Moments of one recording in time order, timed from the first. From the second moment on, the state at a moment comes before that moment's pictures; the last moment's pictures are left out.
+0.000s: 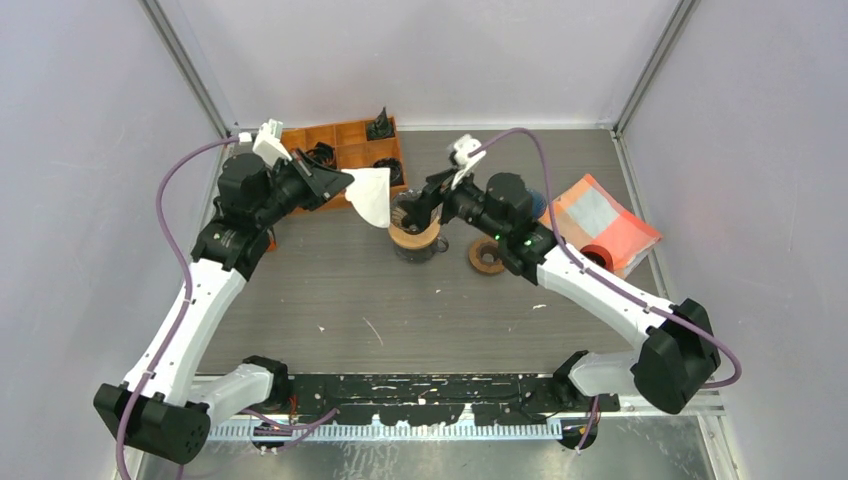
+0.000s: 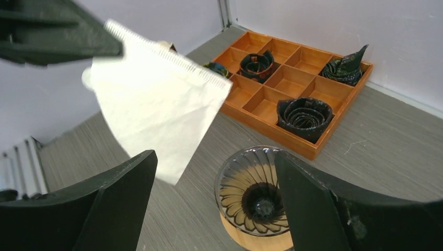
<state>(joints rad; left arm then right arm) -0.28 1.05 1.13 -0.27 0.31 -0.78 0.72 1.29 0.98 0.28 -0.16 0.12</state>
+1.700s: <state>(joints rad) -0.31 1.05 0.92 0.22 0.43 -1.26 0.46 1.55 0.90 1.10 -0.72 1.14</state>
